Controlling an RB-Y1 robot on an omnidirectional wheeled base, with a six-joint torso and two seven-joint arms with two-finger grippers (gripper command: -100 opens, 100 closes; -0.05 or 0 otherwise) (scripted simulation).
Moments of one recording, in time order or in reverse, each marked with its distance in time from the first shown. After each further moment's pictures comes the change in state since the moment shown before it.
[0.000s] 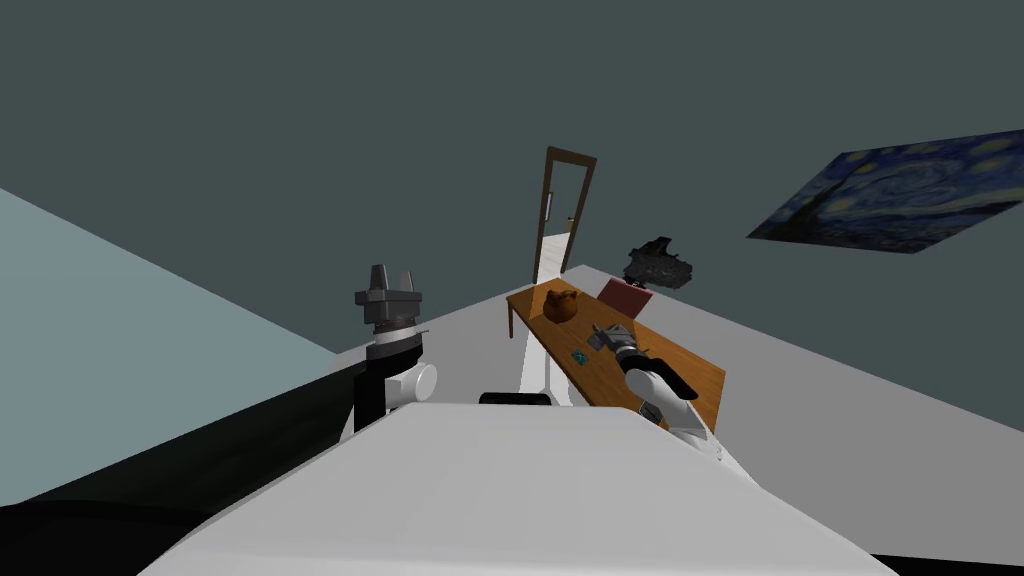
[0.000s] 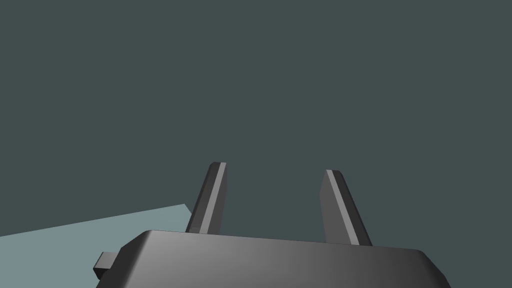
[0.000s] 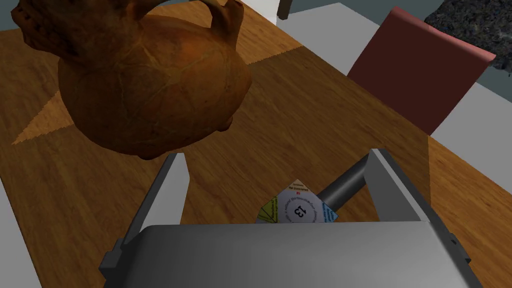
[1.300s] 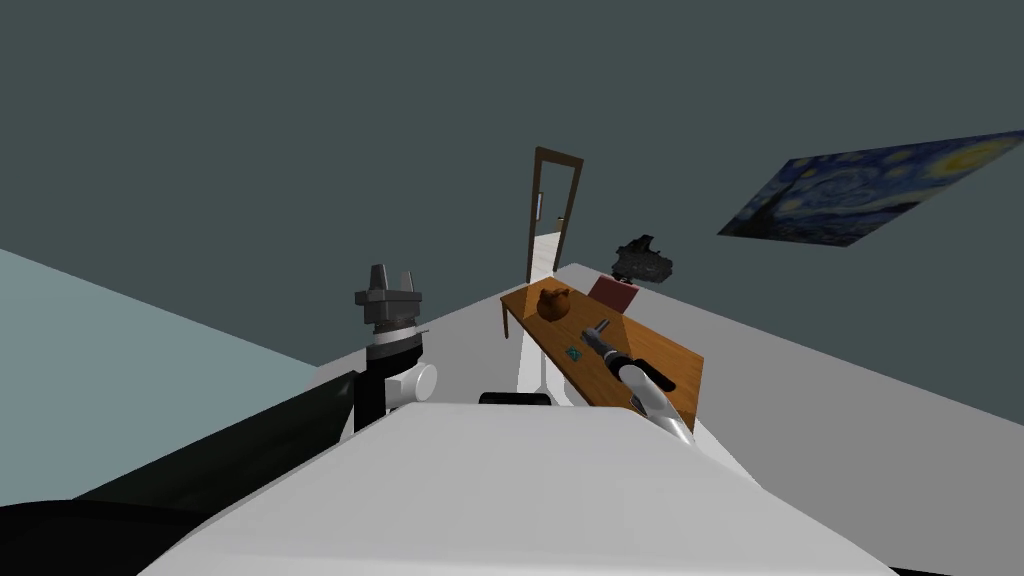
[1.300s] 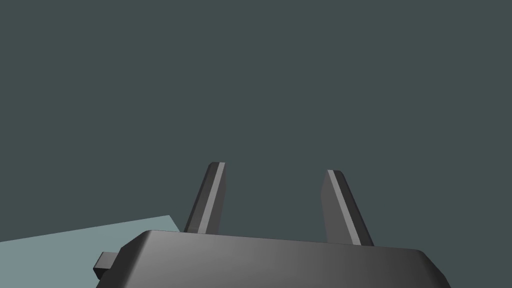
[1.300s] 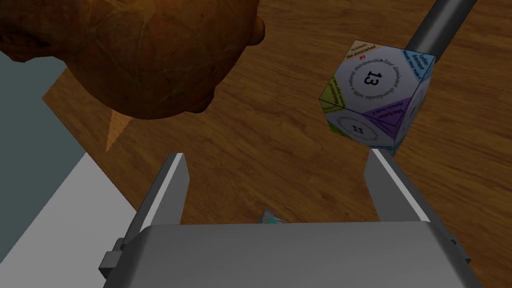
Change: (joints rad) left arm 0.000 0.000 0.000 0.000 0.000 0.000 0.000; right arm -0.109 -0.011 0.022 0.259 -0.257 0.156 -0.308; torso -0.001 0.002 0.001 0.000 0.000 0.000
